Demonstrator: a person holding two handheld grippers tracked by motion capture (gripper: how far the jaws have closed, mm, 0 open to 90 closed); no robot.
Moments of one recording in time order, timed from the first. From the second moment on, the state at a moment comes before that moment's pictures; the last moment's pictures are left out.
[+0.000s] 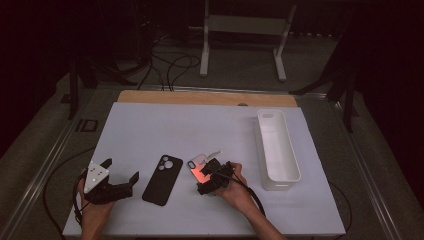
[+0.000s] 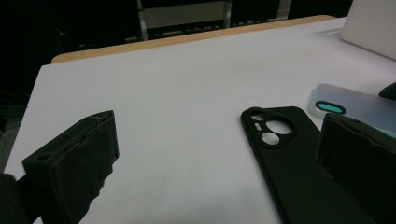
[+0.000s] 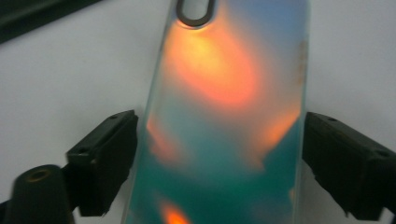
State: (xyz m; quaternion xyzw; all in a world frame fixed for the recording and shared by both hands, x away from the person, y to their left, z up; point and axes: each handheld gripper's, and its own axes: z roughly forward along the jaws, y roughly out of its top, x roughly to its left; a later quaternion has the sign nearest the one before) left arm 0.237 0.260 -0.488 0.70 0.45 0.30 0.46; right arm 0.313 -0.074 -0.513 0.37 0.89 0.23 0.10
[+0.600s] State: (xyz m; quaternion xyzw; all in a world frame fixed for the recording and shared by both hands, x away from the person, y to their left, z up) left arm 0.237 0.257 -0.486 0.70 0.45 0.30 0.46; right arm 0.312 -0.082 -0.499 0.39 0.88 0.26 0.10
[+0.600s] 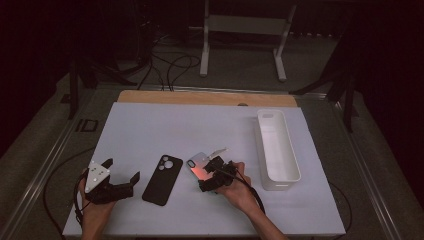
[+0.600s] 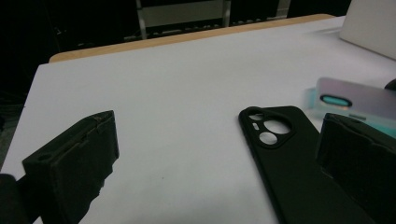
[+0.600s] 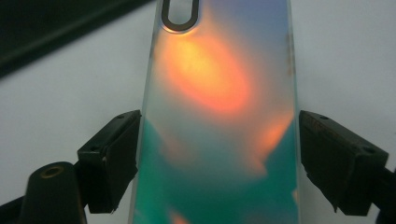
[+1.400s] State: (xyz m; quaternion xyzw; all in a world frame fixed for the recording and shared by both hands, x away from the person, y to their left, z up) left arm 0.250 0.203 -0.445 0.73 0.43 0.23 0.47; right arm 0.305 -0.091 -0.440 0.35 0.84 0.40 0.12
